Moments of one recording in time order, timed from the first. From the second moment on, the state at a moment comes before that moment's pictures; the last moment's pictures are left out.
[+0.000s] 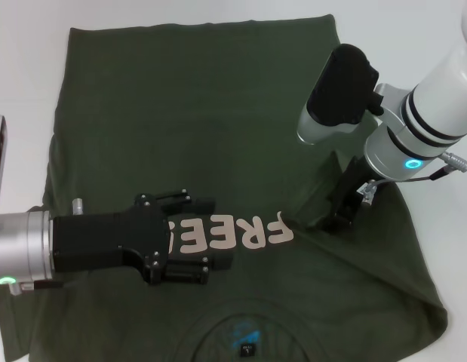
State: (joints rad) left arm -0.55 -2.17 0.60 0.75 2.07 1.77 -1.25; right arm 0.88 2.10 -1.36 -0.96 -2.73 -1.37 2.30
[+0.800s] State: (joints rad) left arm -0.55 -2.17 0.60 0.74 2.06 1.77 -1.25; right arm 0.88 2.10 -1.46 -0.92 -2.73 -1.29 2.29
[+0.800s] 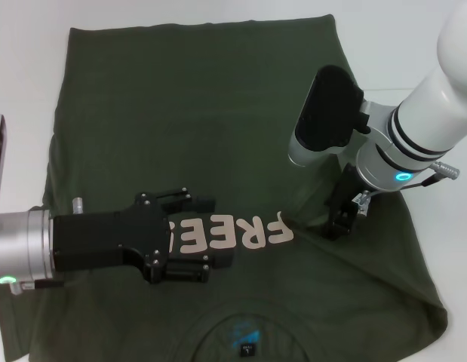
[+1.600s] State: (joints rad) left arm -0.55 -2.17 0.59 0.74 2.06 1.77 -1.25; right arm 0.88 2.10 -1.53 -0.89 -2.75 -1.24 2.32
